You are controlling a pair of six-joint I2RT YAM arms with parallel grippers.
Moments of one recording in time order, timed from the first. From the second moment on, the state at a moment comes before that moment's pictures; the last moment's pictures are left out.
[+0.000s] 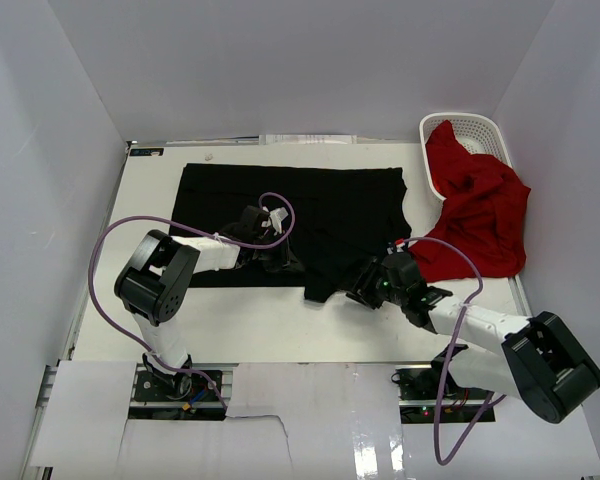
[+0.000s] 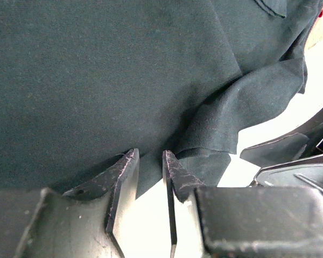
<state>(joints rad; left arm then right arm) -0.51 1.81 0.89 0.07 0.51 -0.64 0.63 1.15 0.32 0.18 -0.16 1.11</state>
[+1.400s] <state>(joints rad) -0.51 1.81 0.89 0.07 0.51 -0.64 0.62 1.43 0.44 0.38 -0.15 1.19</state>
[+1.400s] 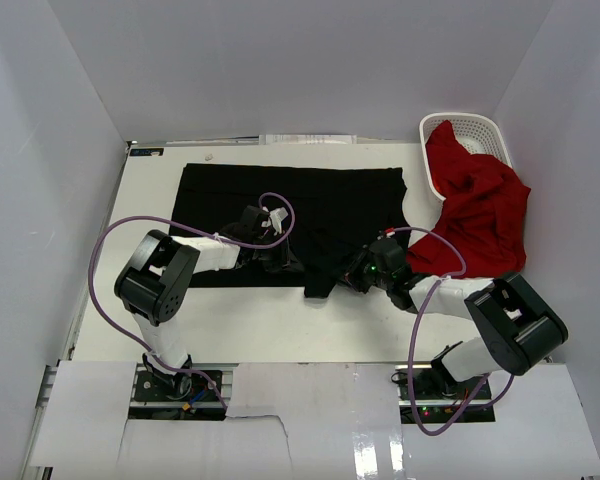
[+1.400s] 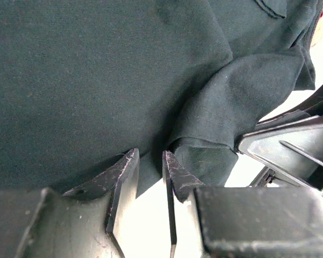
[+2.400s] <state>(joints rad) -0.51 1.80 0.89 0.06 0.51 -0.64 0.62 1.21 0.47 0.15 -0.19 1.14</state>
